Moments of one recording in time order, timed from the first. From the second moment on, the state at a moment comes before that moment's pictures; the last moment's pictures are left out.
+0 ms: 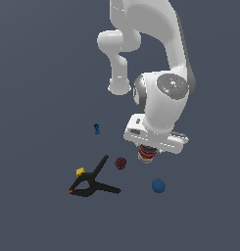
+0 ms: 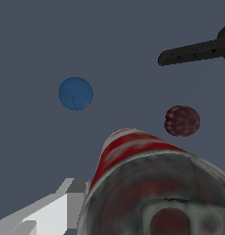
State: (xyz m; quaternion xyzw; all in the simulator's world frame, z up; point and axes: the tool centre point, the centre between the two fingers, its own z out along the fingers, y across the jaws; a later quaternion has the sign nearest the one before) arm 0.061 0.114 0.161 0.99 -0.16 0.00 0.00
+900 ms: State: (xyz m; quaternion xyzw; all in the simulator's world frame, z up) arm 0.048 0.200 0.356 0.99 -0.16 0.00 0.00
